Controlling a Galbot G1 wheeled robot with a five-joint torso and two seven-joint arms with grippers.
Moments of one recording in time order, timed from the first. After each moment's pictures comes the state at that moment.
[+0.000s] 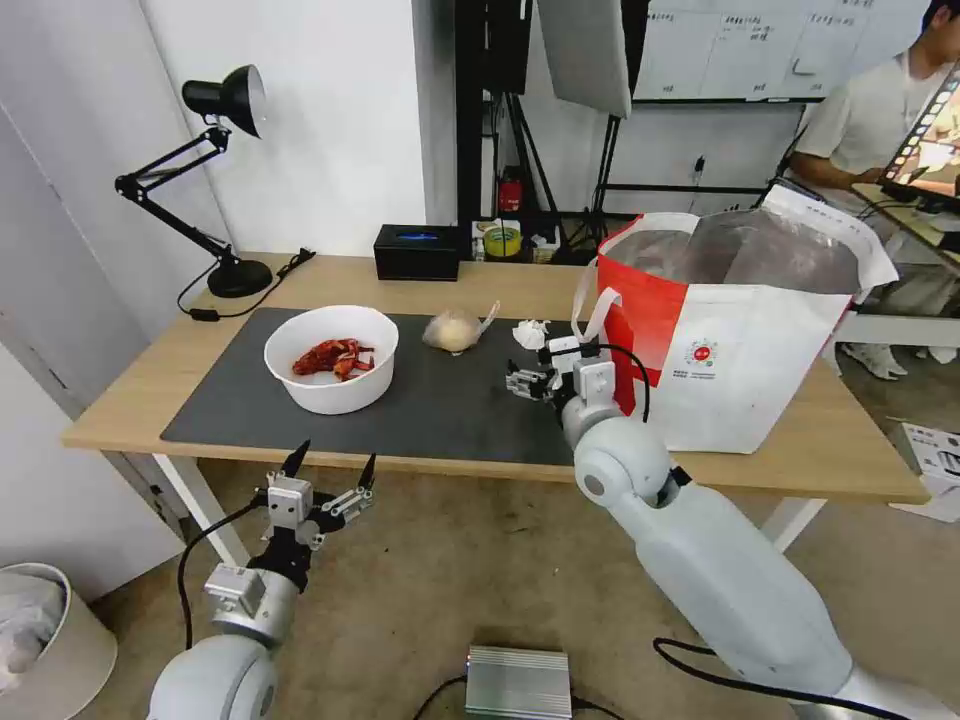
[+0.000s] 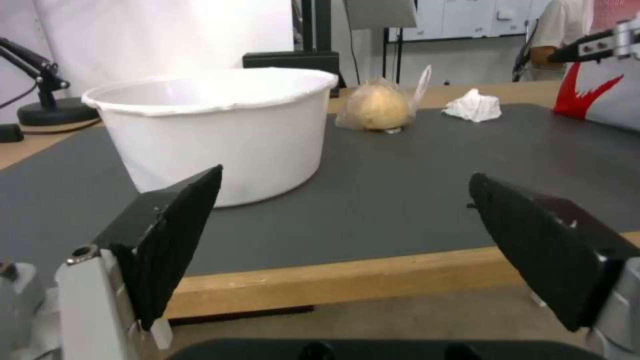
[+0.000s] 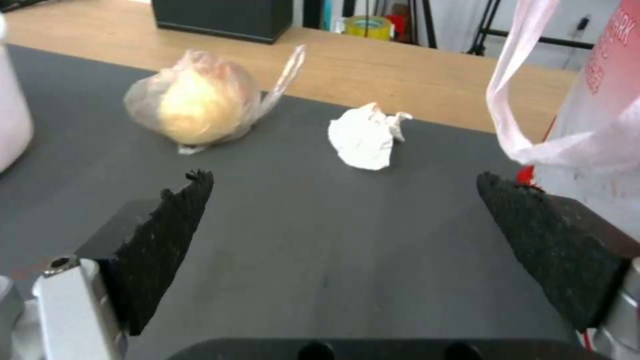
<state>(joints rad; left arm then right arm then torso) 1.57 -1.26 -0.54 -2.09 -0.23 -0.02 0.06 -0.66 1.16 -0.10 1.81 0.69 -0.60 0.58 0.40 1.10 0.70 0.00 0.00</state>
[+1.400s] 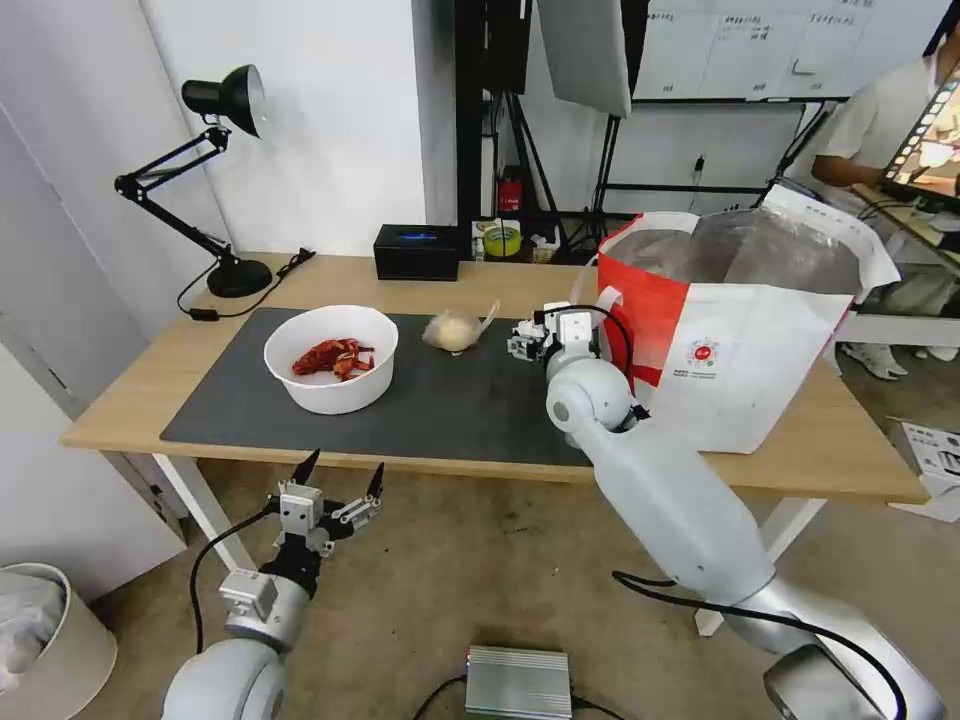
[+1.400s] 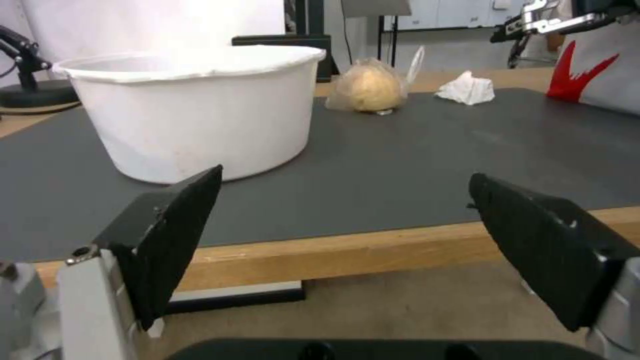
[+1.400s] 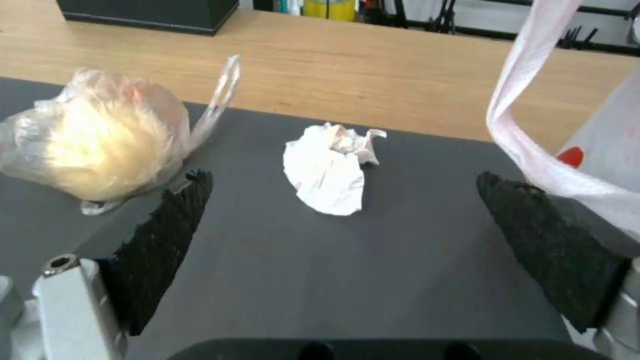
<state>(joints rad) 1.56 -1.26 -0.52 -2.06 -0.23 -0.03 0.06 -0.47 1.28 -0.10 1.52 0.72 -0.64 0.61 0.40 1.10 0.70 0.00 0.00</state>
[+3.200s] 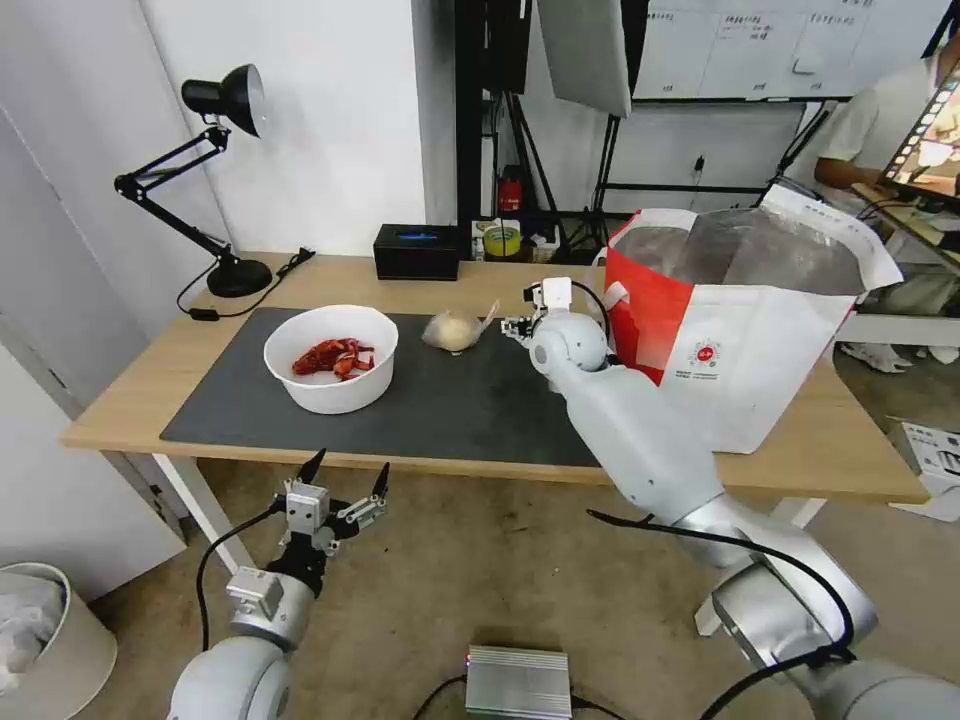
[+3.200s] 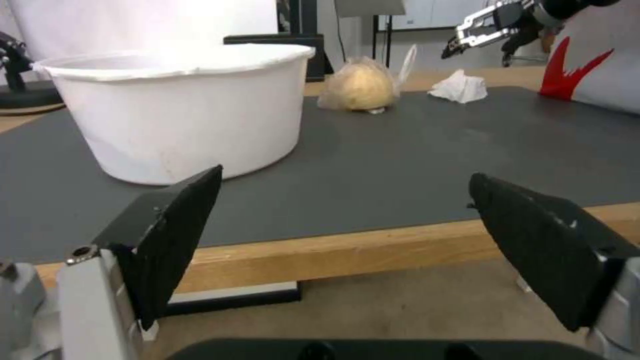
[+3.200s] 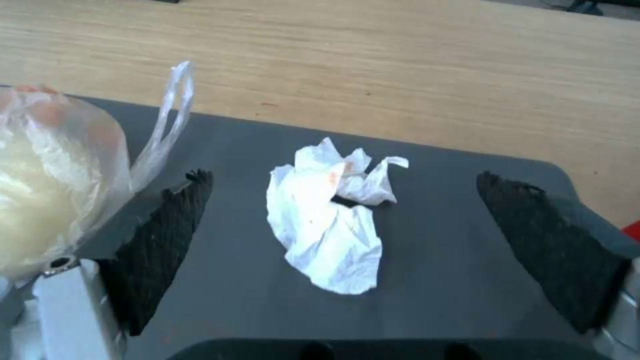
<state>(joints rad) 1.55 -1.26 -0.50 -2.05 -0.22 -0.03 0.06 -0.25 1.41 -0.10 1.13 0.71 -0.67 0.51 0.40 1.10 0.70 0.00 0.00</state>
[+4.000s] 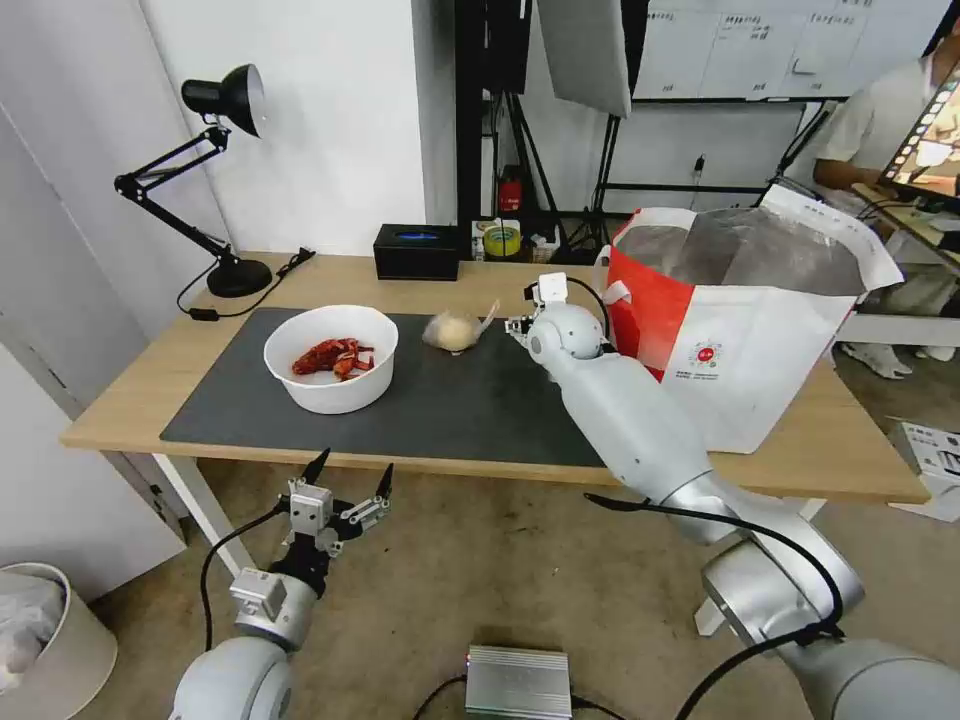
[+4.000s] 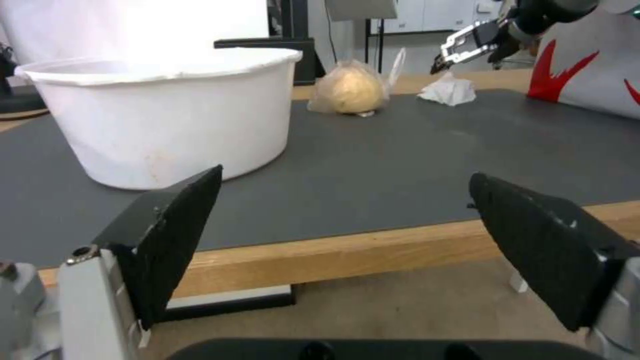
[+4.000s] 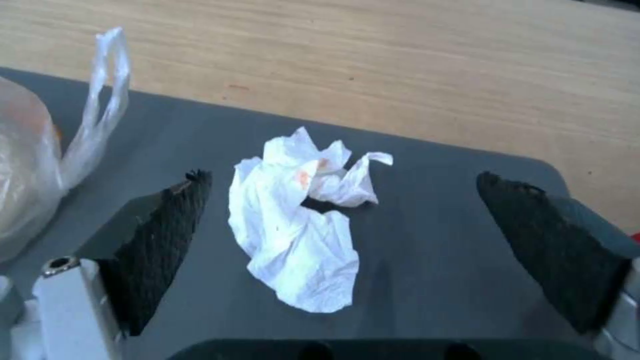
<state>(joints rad) 1.55 -1.25 -0.49 -2.05 -0.22 -0.05 0.07 -0.19 1.44 -0.11 1.00 0.67 -0.68 0.48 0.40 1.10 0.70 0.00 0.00</state>
